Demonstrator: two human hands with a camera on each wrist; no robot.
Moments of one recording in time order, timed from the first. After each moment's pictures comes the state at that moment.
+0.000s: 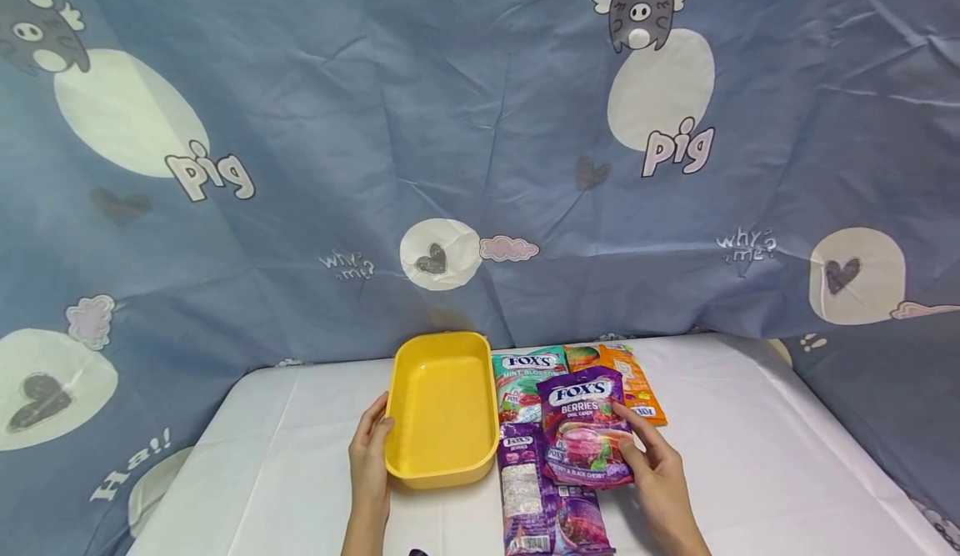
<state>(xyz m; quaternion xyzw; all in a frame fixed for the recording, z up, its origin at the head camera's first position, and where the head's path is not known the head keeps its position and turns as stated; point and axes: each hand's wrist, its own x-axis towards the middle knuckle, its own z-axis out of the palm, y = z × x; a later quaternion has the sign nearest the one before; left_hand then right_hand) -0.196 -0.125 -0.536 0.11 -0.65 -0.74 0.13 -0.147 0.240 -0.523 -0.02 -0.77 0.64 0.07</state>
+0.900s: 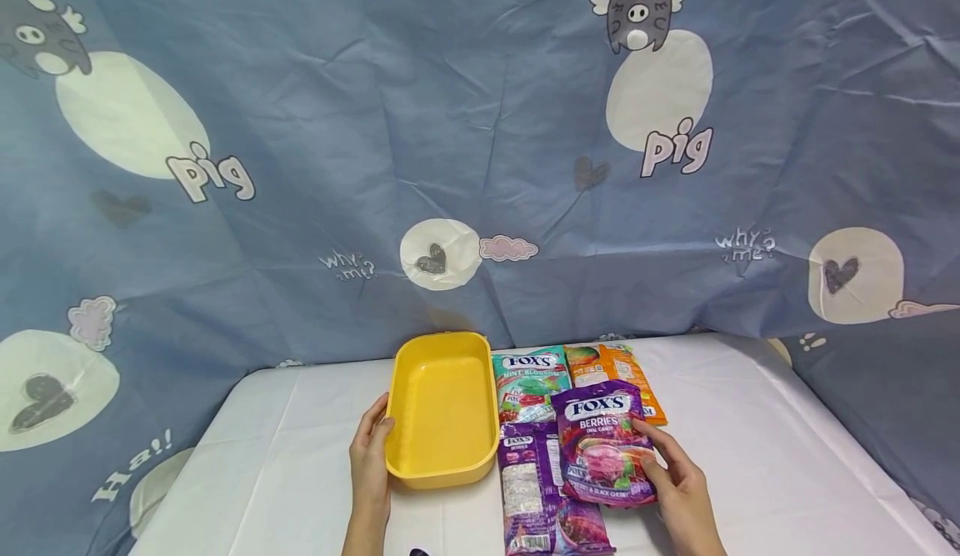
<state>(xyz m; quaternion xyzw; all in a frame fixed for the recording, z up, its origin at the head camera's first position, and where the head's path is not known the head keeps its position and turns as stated) -0.195 -0.124 -0.535 0.11 -0.64 -0.74 0.14 -0.131 0.262 -0.533 -0.05 -0.78 0.63 0.05</state>
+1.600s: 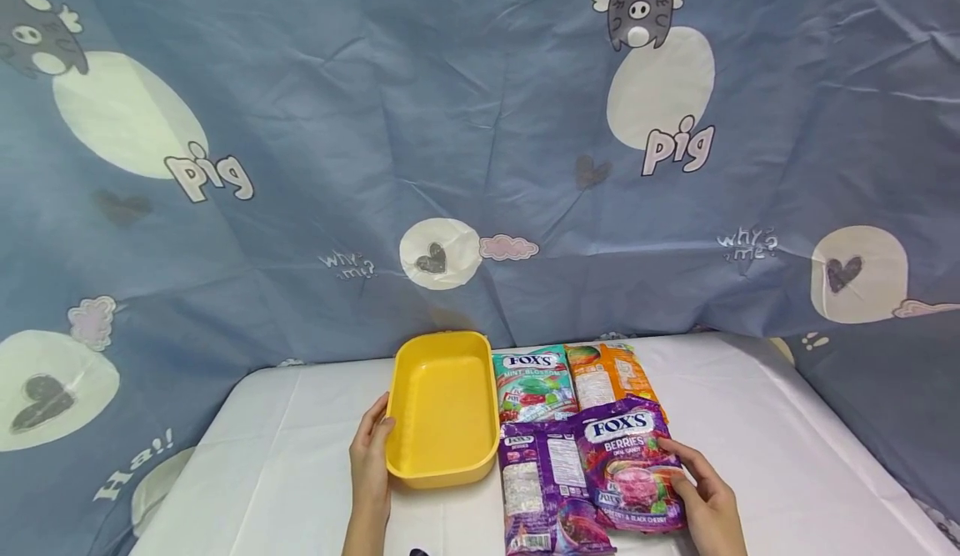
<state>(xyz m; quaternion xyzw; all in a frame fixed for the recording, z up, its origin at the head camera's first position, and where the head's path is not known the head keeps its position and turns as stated) -0.194 -0.125 -0.535 0.11 -0.65 -0.74 0.13 -0.116 0.284 -0.542 -0.06 -0.82 0.57 0.09</state>
